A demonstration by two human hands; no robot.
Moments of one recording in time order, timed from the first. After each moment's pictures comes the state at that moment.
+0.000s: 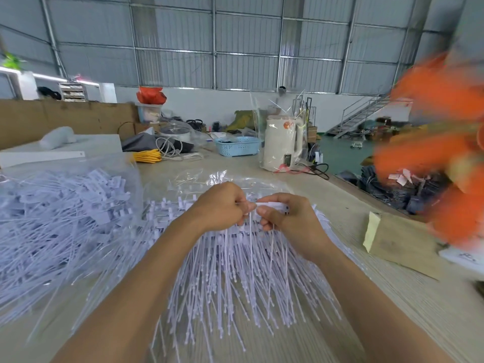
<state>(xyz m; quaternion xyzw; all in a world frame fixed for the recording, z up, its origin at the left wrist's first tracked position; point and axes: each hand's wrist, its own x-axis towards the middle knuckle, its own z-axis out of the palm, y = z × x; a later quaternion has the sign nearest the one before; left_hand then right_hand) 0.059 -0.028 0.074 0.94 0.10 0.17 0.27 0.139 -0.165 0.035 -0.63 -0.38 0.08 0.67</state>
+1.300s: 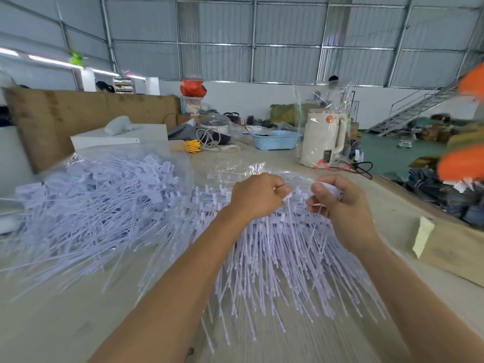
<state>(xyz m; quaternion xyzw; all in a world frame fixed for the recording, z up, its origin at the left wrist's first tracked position) 0.062 -0.016 0.065 0.94 0.17 0.21 0.22 0.142 -0.160 0.037 -0.59 -0.37 0.01 0.72</state>
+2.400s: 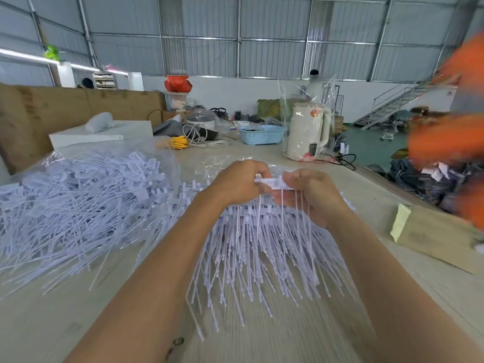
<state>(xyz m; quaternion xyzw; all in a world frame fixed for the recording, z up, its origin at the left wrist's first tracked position) 0.051 -0.007 0.079 0.95 0.10 0.20 0.20 0.141 -0.144 0.056 -0.59 -0.28 0.21 0.73</state>
